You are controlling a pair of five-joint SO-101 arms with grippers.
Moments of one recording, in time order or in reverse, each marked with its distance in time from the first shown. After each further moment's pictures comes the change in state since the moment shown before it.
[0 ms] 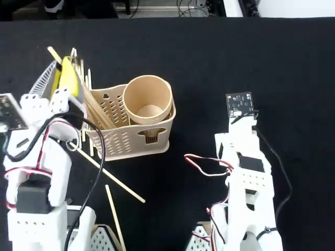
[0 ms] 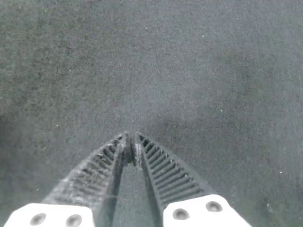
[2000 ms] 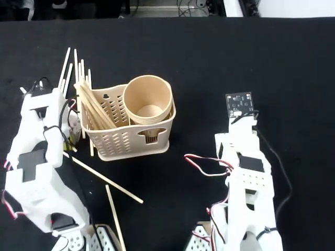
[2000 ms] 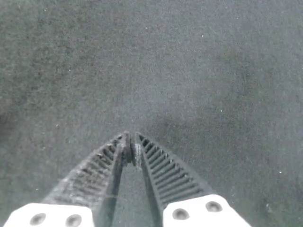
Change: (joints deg) left arm -16.4 88.0 -27.5 38.2 17.7; right arm 0.0 0.0 0.0 0.0 0.0
